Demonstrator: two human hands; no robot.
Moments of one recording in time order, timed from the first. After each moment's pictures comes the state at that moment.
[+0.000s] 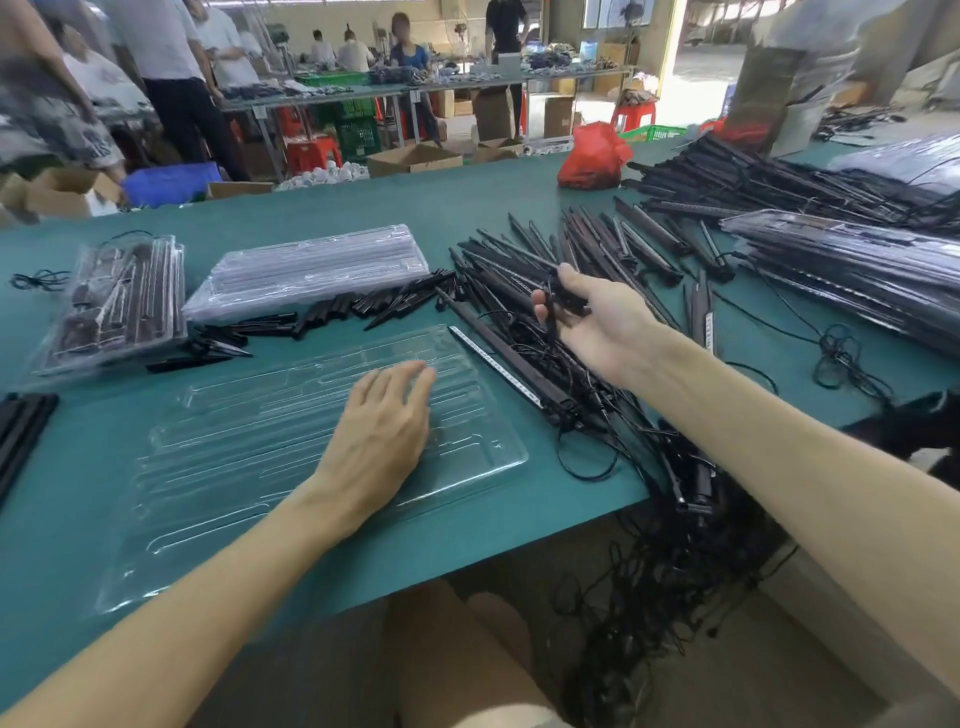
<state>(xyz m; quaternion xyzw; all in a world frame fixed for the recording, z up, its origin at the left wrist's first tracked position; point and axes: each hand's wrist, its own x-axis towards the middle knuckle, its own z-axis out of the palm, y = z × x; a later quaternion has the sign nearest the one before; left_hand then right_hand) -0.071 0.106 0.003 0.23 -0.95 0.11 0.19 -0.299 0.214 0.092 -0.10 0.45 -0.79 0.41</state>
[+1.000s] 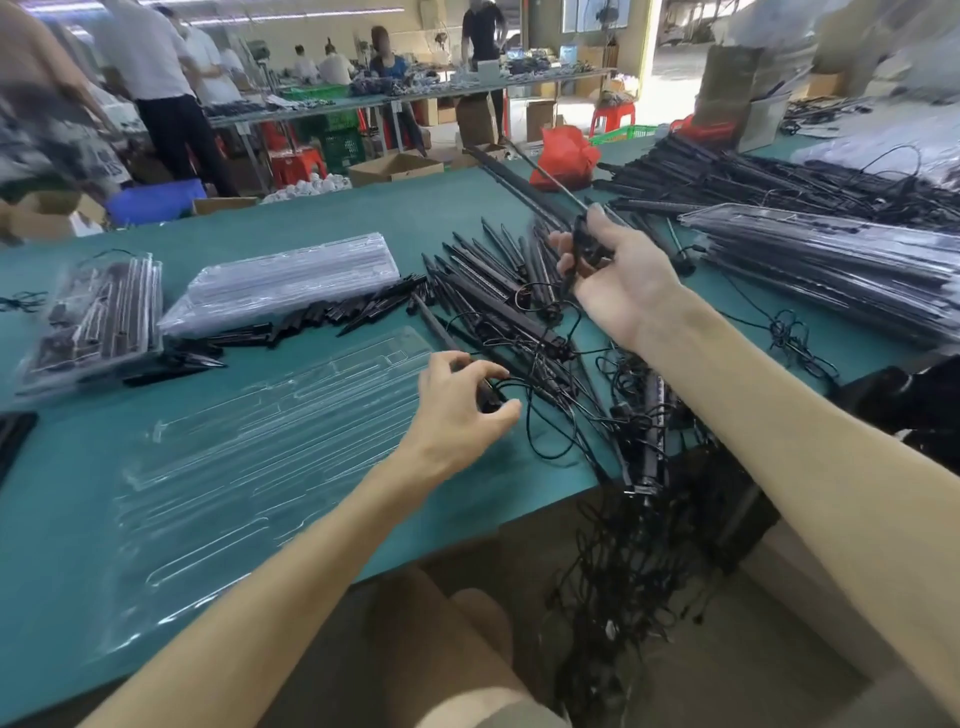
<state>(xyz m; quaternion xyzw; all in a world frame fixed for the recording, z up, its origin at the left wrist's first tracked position) -0.148 0.184 0.036 0.28 -0.88 -0.33 0.20 -0.328 0.258 0.125 -0.11 0.34 -0.86 0.37</state>
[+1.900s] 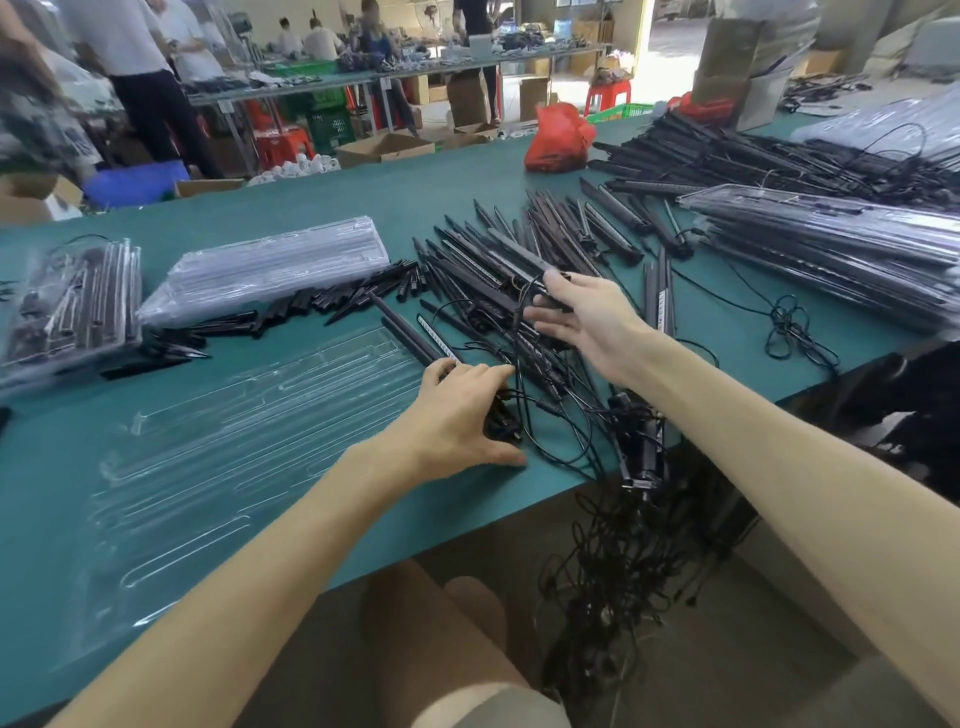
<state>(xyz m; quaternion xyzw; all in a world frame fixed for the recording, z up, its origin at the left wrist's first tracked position) -0.152 0.171 0.036 0.14 -0.99 -0.09 0.05 -0.336 0.250 0.065 -0.23 0.60 -0.69 0.33</state>
